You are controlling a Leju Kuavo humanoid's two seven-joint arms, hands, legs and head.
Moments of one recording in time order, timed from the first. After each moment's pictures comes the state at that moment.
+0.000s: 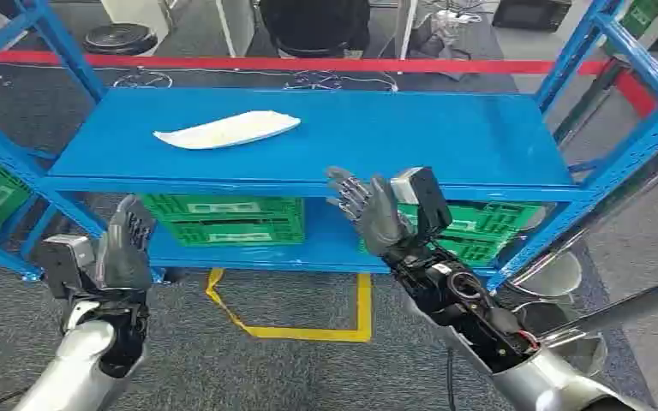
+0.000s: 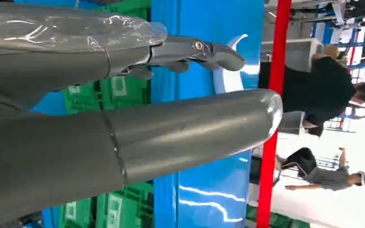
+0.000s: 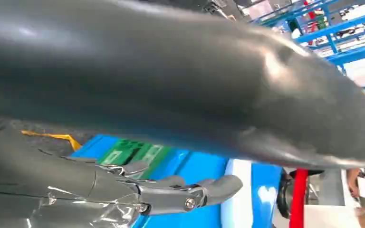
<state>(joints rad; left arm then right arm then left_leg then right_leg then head) -0.37 0.00 -0.48 -1.22 0.37 0.30 -0.30 -0.30 -0.08 0.48 -1.52 -0.34 -0.07 0.00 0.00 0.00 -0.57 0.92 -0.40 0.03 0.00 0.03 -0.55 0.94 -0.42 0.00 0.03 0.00</state>
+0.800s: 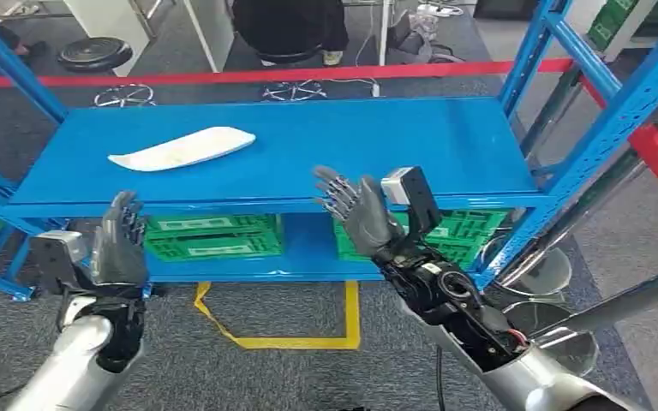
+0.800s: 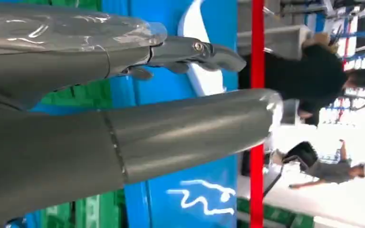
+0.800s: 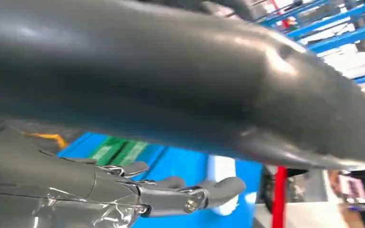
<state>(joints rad) -0.39 -0.01 -0.48 -1.20 0.38 0.31 -0.31 -0.30 -0.08 0.48 -1.50 -0.34 -0.06 -0.01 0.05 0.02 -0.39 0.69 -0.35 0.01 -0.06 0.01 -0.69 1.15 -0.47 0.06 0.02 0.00</state>
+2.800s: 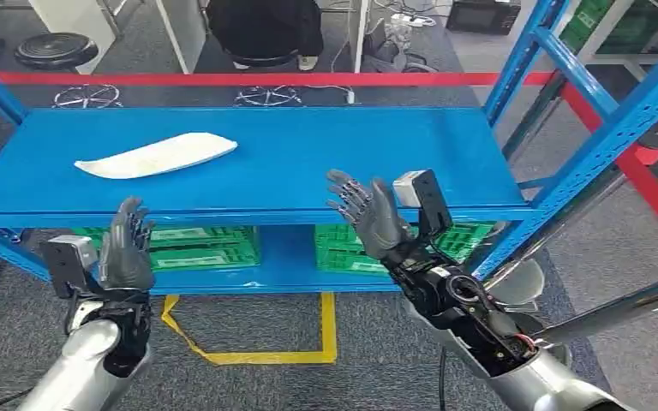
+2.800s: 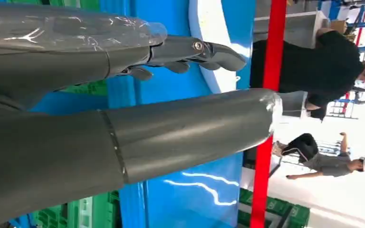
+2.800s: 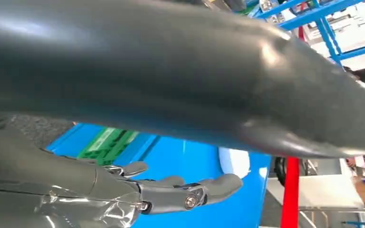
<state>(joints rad) -0.37 -0.01 -0.48 -1.20 0.37 0.32 -0.31 -0.29 -0.07 0.48 -1.51 -0.34 -0.07 0.00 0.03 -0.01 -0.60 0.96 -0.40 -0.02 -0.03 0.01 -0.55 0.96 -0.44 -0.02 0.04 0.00</state>
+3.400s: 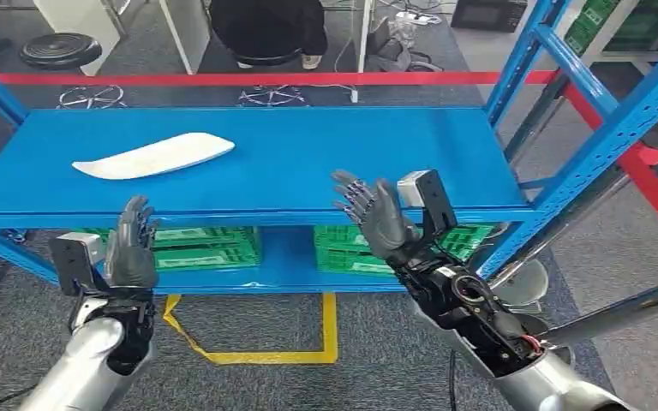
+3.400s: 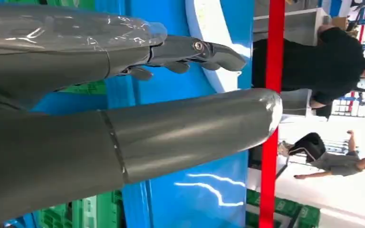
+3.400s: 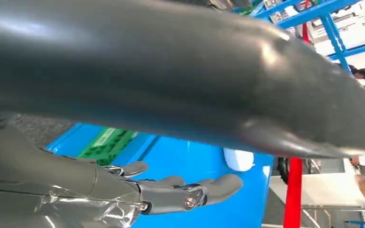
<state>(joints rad) -0.37 -0.01 -0.48 -1.20 0.35 0.32 -0.30 -0.29 -0.07 0.48 -1.51 -0.32 -0.06 0.01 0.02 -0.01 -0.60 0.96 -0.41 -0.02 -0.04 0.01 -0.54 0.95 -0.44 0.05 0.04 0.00</state>
